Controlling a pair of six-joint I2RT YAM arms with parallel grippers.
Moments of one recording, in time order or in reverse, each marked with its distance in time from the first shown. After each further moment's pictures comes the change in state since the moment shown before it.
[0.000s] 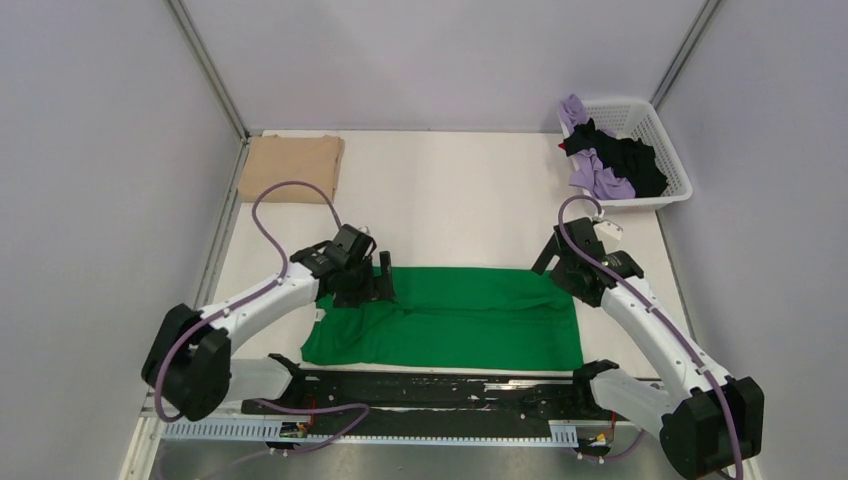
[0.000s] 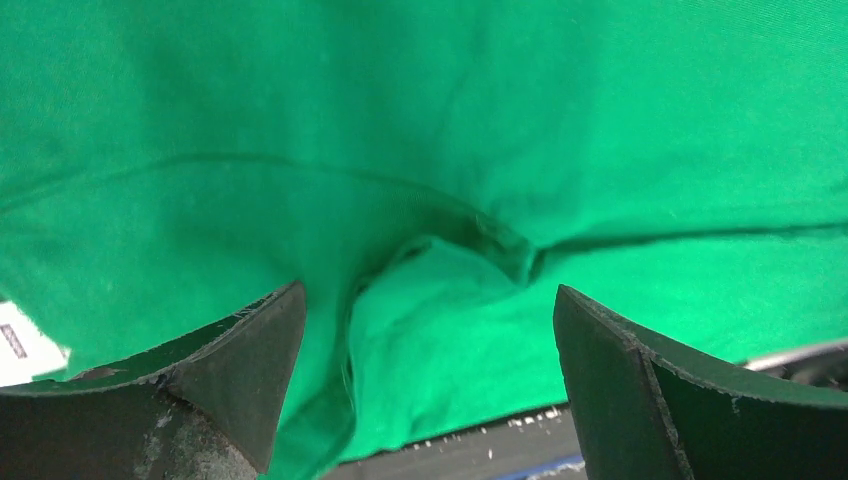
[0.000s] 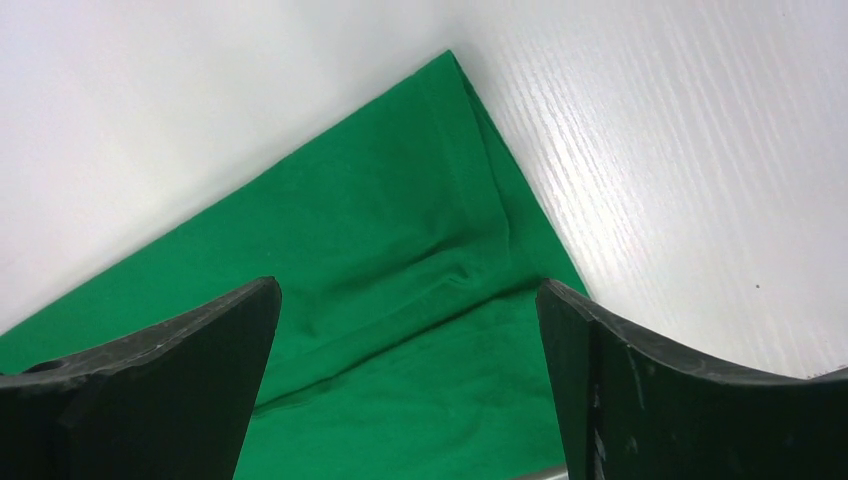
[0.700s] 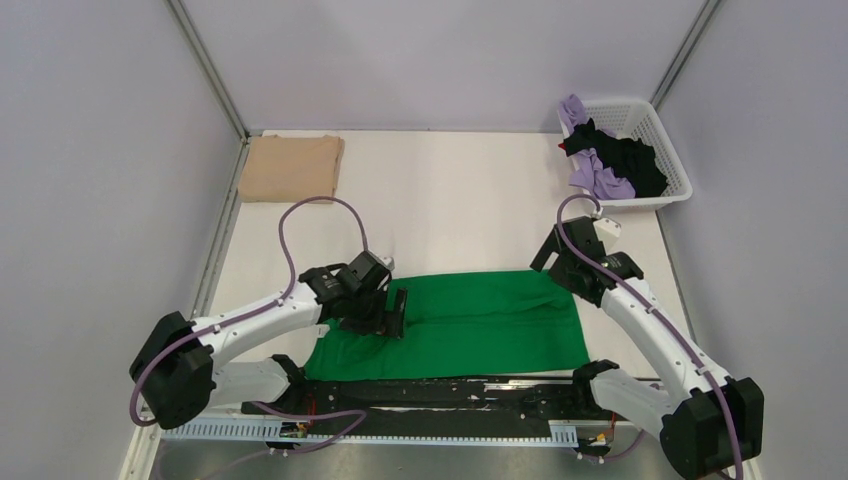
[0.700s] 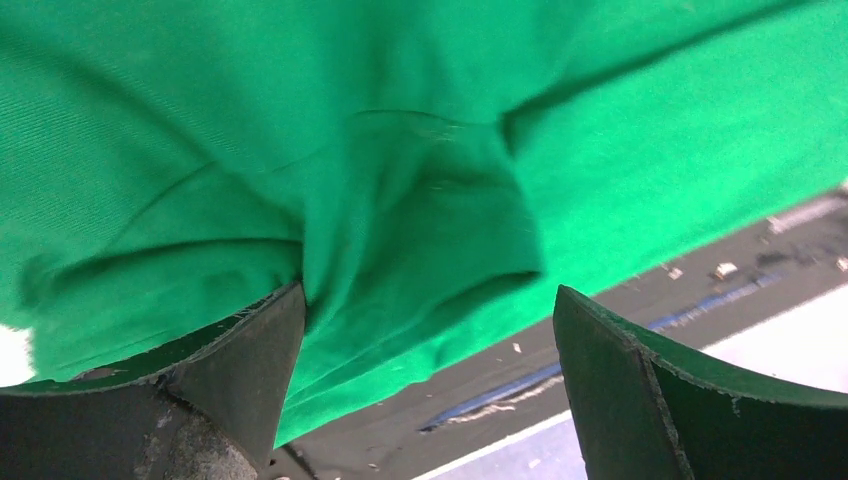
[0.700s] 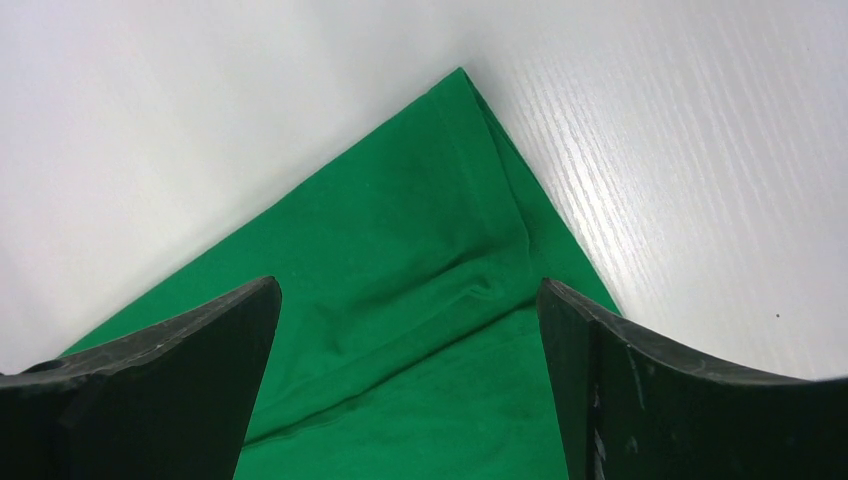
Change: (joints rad) left arm -0.219 -0.009 -0.054 -0.031 0.111 0.066; right arm 0.000 -0.017 -0.014 0.062 -0.011 -0.027
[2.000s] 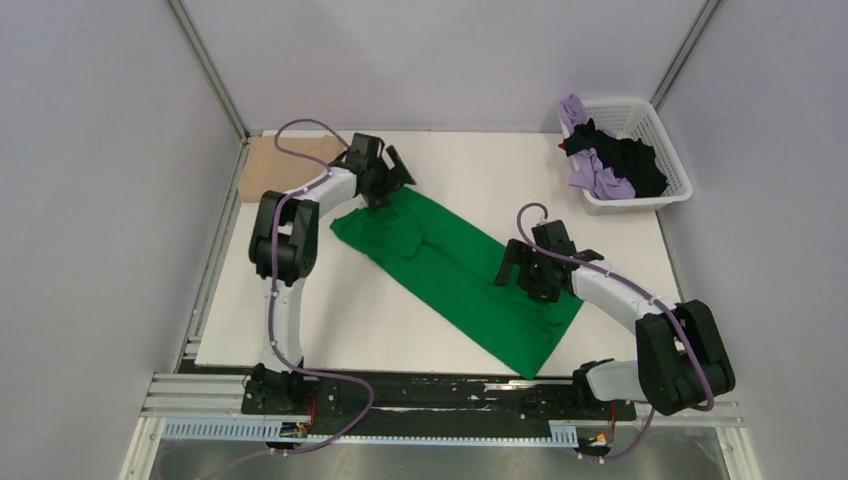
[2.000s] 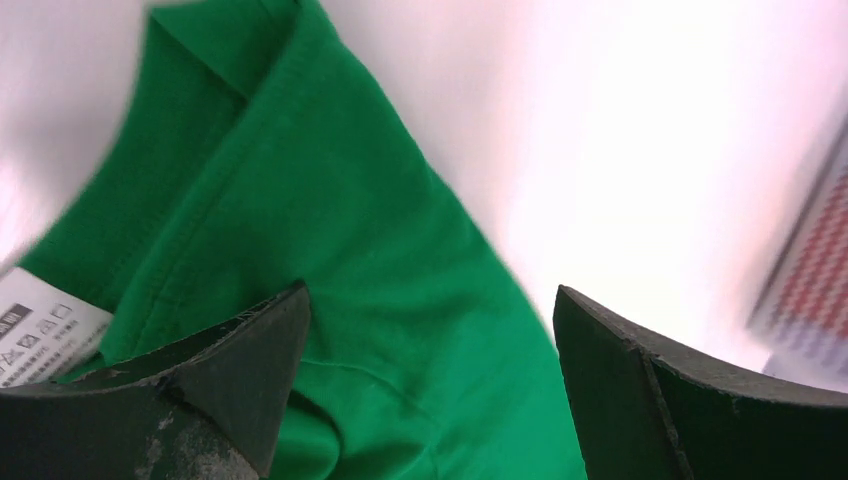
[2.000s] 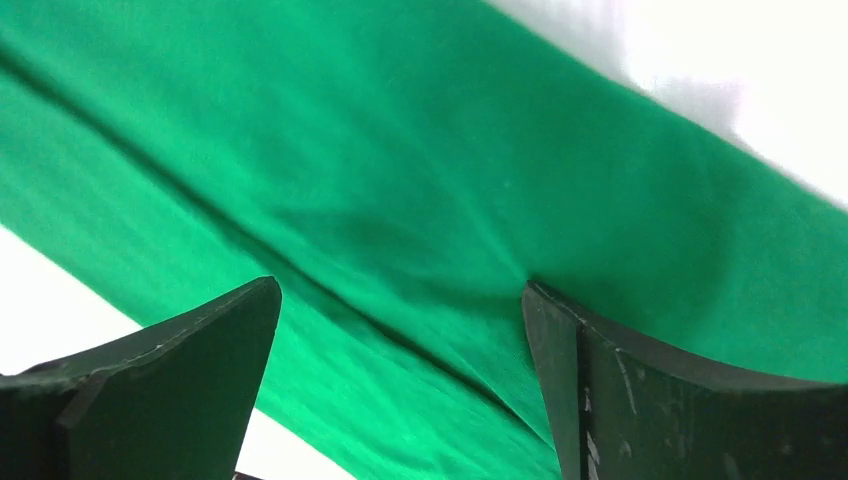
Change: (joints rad) left arm 0.508 0.887 0.801 0.365 -0.022 -0.212; right arm 0.007 0.301 -0.125 0.383 -0.453 -0.175
